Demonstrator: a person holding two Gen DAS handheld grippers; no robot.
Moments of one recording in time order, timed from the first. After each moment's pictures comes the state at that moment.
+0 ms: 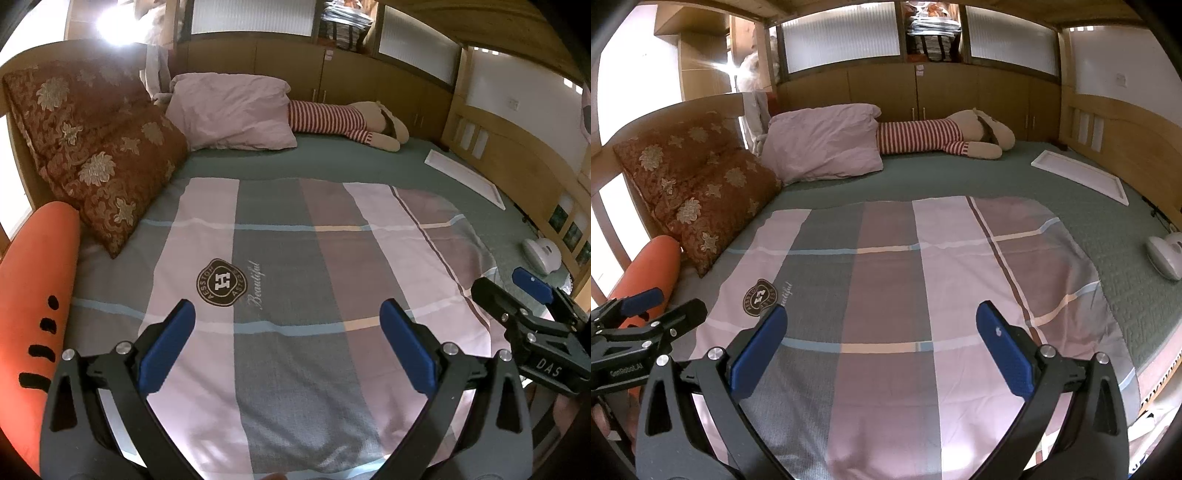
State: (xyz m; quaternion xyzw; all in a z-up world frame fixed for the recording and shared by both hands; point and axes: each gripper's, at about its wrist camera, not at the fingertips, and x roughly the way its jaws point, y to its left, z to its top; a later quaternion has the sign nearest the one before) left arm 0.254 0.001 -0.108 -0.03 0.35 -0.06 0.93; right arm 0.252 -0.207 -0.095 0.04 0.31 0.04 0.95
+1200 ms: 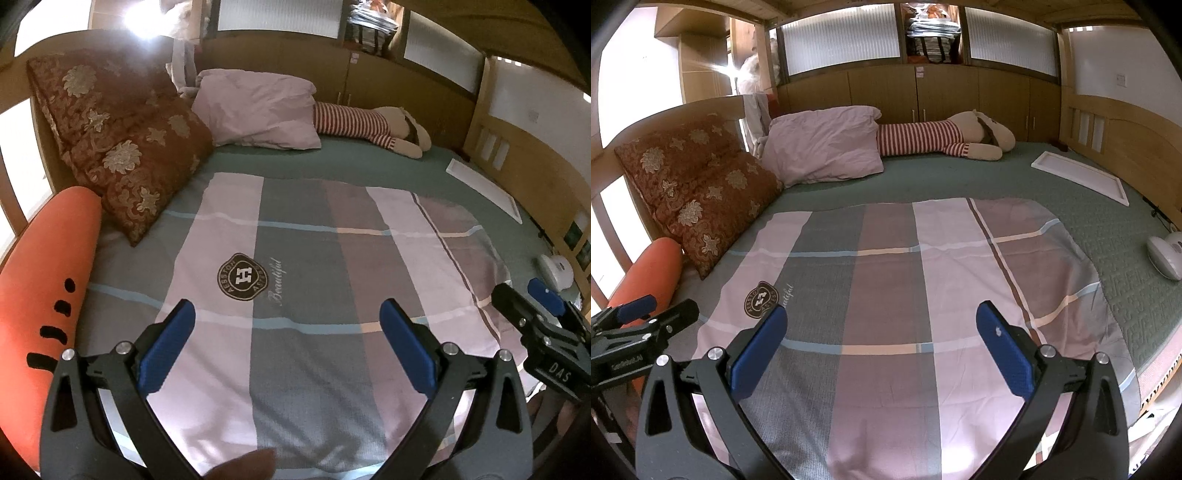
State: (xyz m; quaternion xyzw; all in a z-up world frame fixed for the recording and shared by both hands) left arm 0.251 0.014 -0.108 -0.05 0.36 -0.01 0.93; right arm 0.253 -0.205 -0.094 0.04 0.31 0.04 0.95
